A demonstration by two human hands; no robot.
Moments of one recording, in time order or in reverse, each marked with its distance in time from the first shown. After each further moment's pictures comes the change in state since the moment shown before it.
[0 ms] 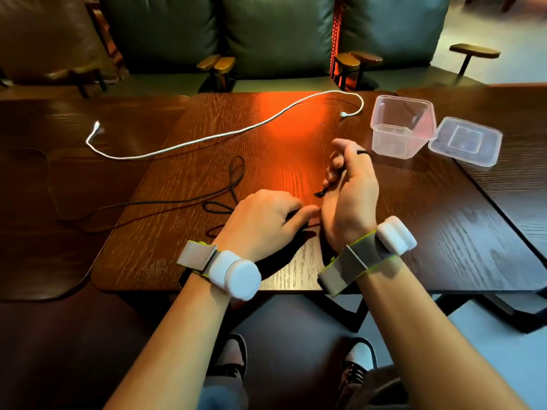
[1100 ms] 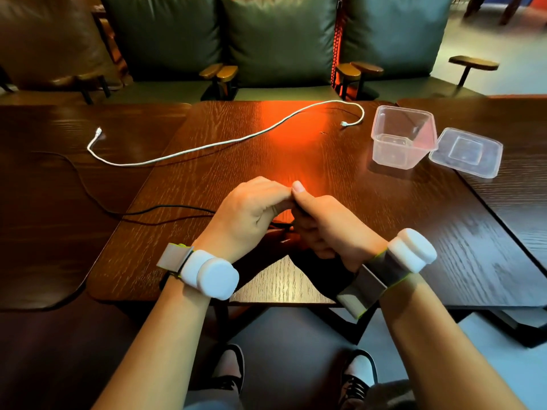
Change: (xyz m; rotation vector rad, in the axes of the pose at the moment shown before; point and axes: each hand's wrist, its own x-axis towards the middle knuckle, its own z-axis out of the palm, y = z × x) left_hand 0.004 -0.026 -0.014 -0.197 0.242 0.267; right_hand -0.017 -0.013 -0.013 -0.694 -0.664 0.453
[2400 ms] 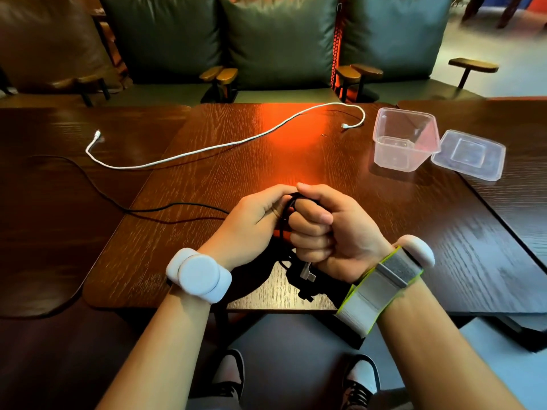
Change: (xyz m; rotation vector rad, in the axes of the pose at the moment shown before) left_hand -0.002 0.003 0.009 -0.472 -0.075 -0.318; right_hand -0.001 -0.005 -0.003 0.771 -0.440 0.058
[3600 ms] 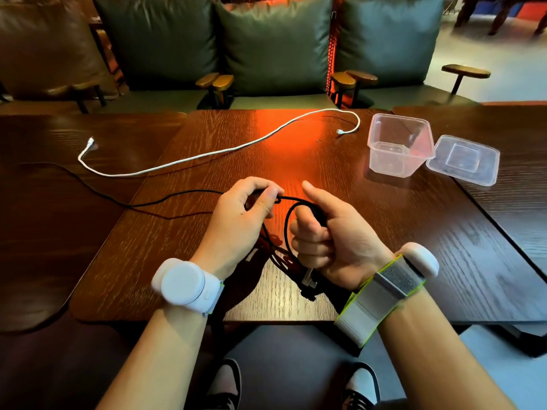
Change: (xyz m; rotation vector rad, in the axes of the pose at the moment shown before) left_hand 0.006 -0.003 0.002 -0.086 0.339 -0.160; right_hand 0.000 0.000 -0.005 -0.073 0.191 -0.067
